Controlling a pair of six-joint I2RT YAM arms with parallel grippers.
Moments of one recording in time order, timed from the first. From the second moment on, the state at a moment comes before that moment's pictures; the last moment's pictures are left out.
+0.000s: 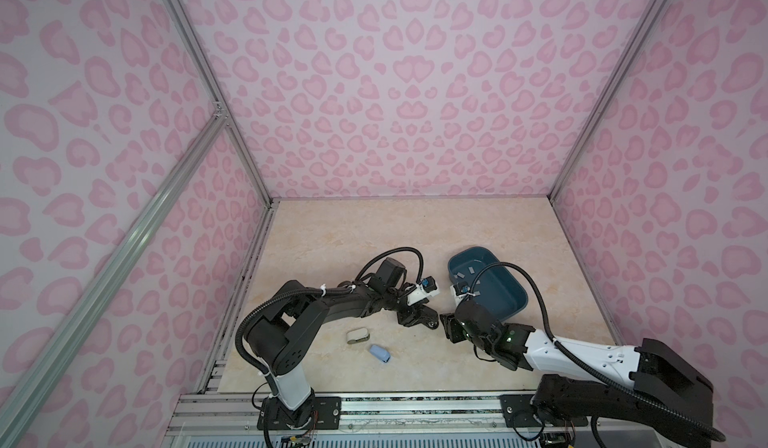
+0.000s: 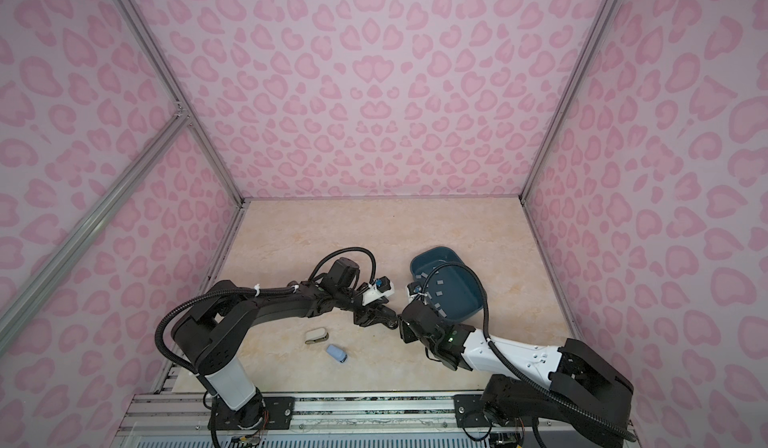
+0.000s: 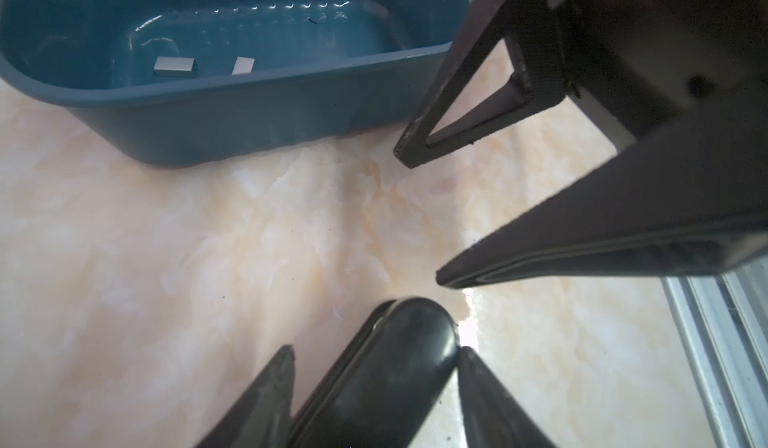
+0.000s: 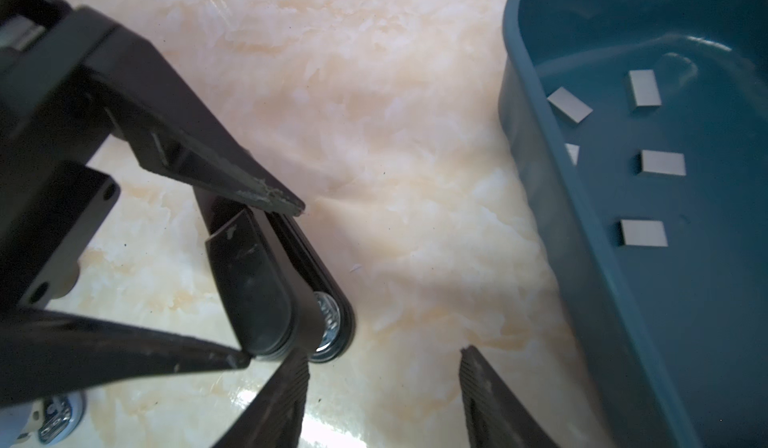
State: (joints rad) left arm -0.70 1.76 0.86 0.04 0.62 0.45; right arm 0.93 1.19 0.45 -0.07 0.33 0.56
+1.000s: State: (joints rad) left arm -0.72 1.79 0.94 -0.07 0.58 0.39; right arm 0.84 1.14 0.40 -0.03 0.26 0.58
